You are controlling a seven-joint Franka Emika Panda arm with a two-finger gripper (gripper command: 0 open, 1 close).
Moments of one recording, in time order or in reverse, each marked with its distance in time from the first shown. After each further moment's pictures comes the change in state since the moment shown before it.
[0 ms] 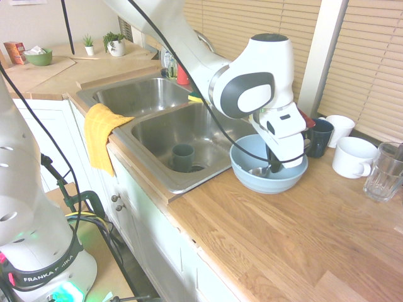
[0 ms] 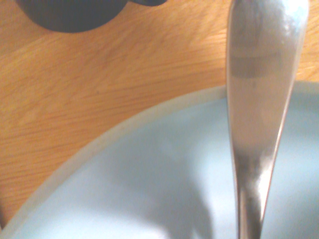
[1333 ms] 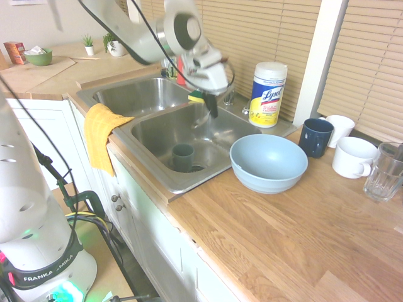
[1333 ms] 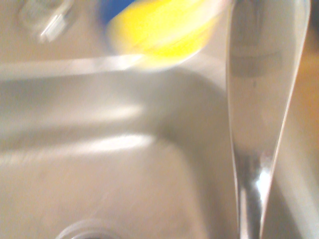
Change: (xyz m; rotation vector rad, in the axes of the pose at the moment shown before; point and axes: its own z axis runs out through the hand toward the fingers) arm -0.276 -0.117 -0.049 -0.103 0.130 -0.357
